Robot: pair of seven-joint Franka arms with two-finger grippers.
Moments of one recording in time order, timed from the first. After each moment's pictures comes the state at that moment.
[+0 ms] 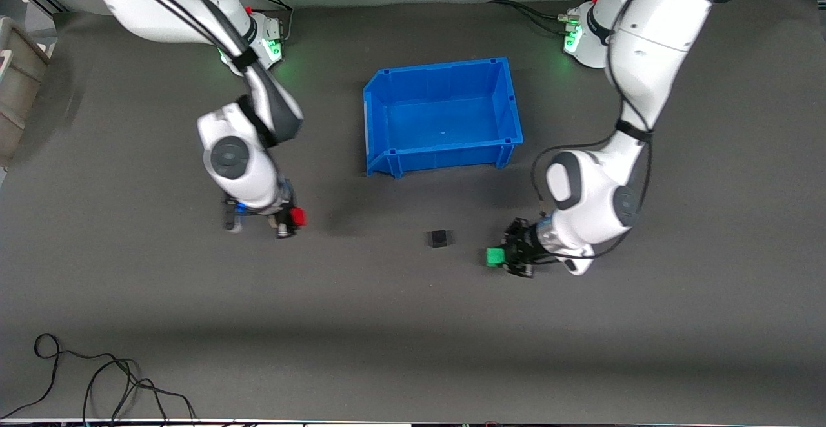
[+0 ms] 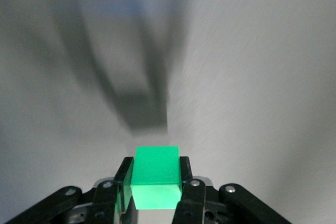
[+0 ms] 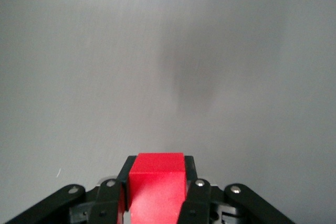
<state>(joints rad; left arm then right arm) -0.32 0.67 -0.12 -1.75 -0.72 2.59 -1.35 0.26 0.43 0.18 -1.92 -0.14 2.33 2.00</state>
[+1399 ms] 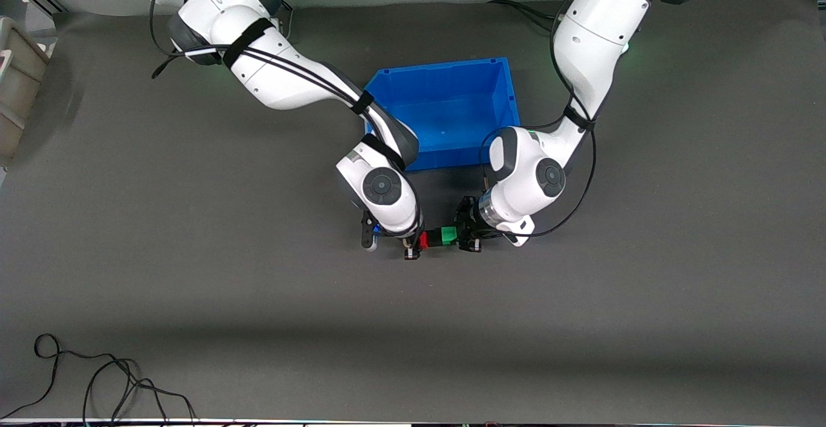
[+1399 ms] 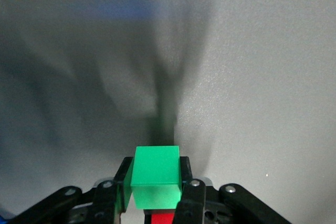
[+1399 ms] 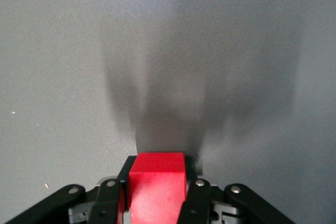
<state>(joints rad) -0.50 0.69 -0.12 -1.77 -0.73 2.71 -1.56 0.54 1.00 0.20 -1.23 -0.14 2.32 2.34</state>
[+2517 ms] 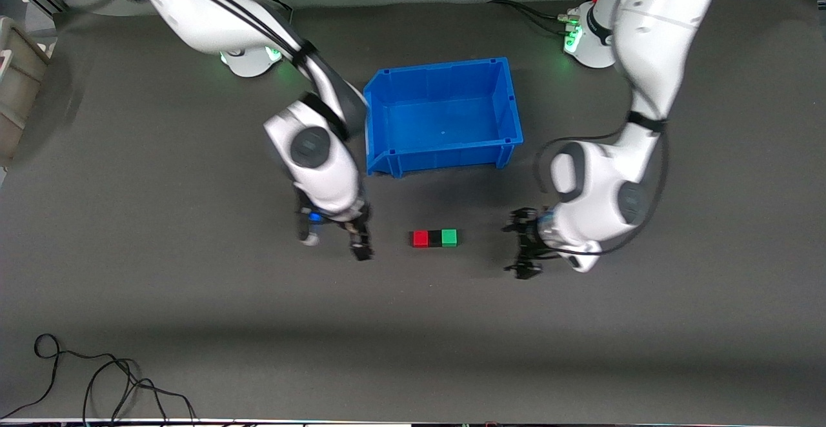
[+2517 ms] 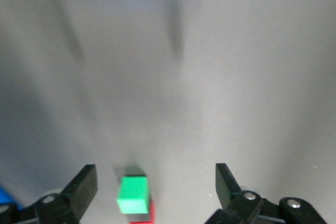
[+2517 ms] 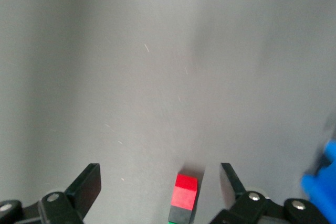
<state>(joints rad) -0.28 0.56 -0.04 -1.75 -0.58 2.34 -1.38 0.38 0.47 0.19 -1.65 -0.15 2.27 2.00</state>
